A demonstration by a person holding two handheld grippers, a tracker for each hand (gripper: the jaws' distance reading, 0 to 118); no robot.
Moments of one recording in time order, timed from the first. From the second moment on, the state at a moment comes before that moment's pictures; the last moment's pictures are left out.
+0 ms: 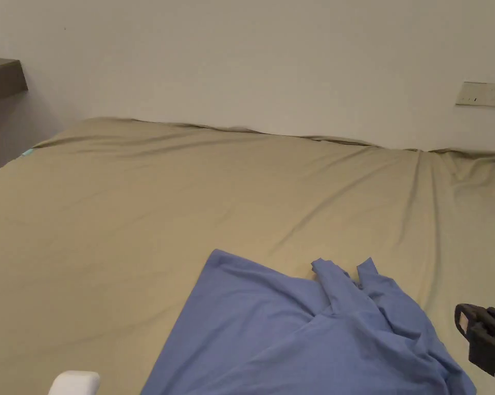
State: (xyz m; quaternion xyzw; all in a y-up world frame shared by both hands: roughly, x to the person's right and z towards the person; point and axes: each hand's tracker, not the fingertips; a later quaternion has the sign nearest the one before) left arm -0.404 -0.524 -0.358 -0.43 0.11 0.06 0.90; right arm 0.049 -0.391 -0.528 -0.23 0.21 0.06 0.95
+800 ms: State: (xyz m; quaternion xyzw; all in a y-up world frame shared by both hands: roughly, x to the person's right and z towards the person) left arm -0.393 -0.549 -0.366 -0.45 0.08 0.13 0.88; right arm -0.065 -0.508 -0.843 -0.59 0.23 0.20 0.75
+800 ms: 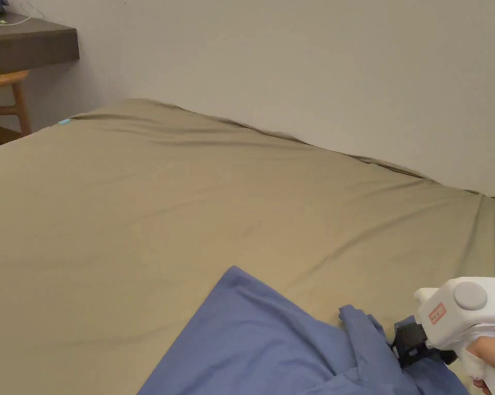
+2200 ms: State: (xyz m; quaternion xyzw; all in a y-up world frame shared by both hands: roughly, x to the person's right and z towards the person) left arm -0.502 -0.154 -0.568 -0.10 0.12 0.05 0.99; right arm 0.015 -0.128 -0.799 -0.15 0.21 -0.03 0.97
